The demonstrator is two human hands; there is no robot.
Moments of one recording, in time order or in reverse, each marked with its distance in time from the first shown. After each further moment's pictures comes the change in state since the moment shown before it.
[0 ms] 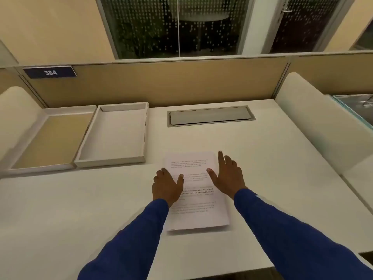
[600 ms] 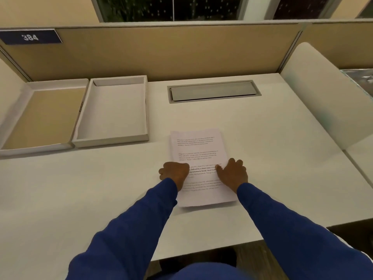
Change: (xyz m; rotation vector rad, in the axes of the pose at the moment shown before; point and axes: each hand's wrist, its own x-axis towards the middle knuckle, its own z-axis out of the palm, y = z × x) left_hand -0.001 -0.010 0.001 -0.583 -0.289 -0.527; right_hand -0.031 -0.018 0.048 0.163 -0.157 0.427
